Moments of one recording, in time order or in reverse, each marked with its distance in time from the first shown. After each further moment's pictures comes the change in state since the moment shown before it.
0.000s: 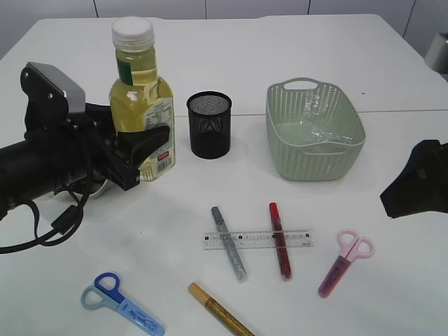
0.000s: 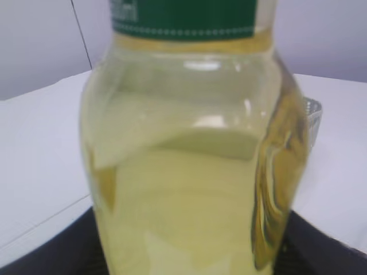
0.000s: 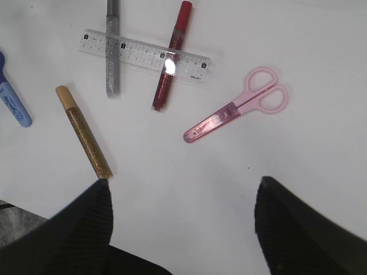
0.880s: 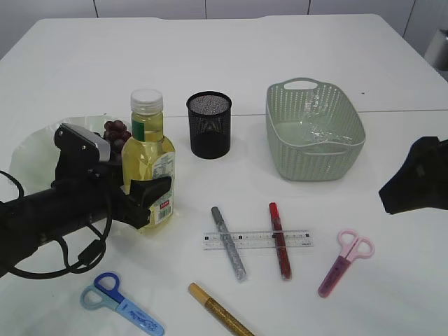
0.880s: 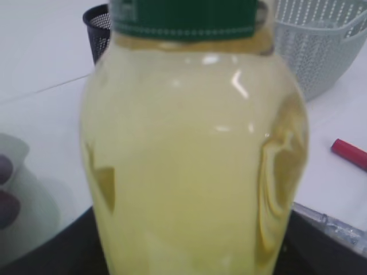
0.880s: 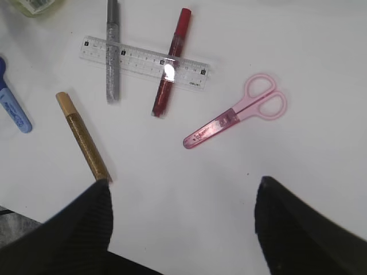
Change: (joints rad) left arm 0.000 0.265 -0.004 -0.100 -0.044 0.000; right arm 0.000 0.000 0.000 0.000 -0.015 0.000
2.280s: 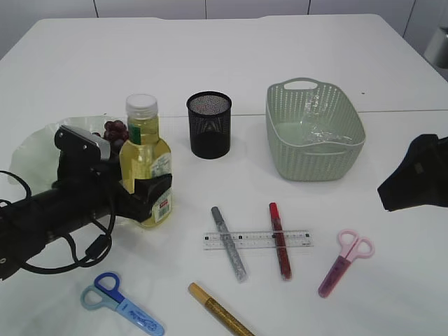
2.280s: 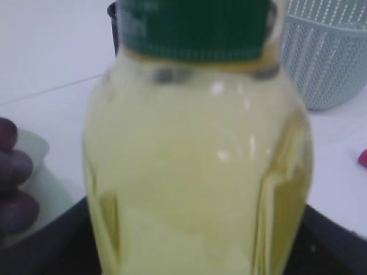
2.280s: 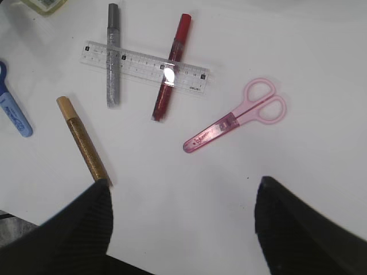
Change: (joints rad) left arm 0.000 0.050 -0.028 -0.060 -0.035 0.006; right arm 0.000 0.000 0.000 0.002 -0.013 0.000
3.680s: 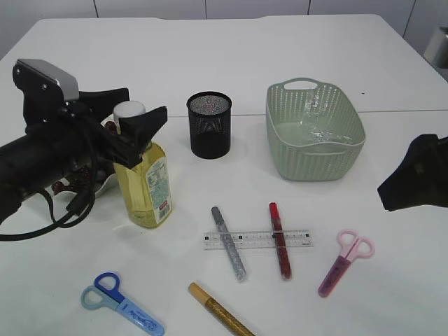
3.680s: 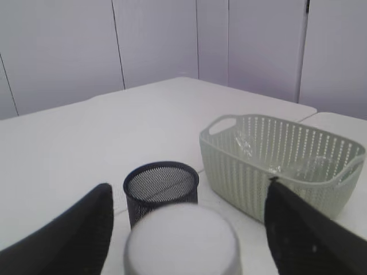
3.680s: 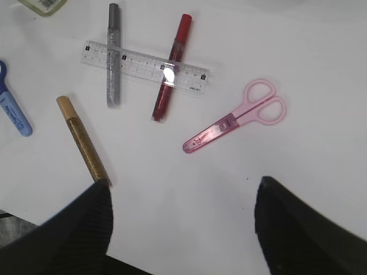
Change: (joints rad) left arm 0.000 -0.246 0.000 0.032 -0.041 0.000; right arm 0.000 0.000 0.000 0.000 0.000 -0.006
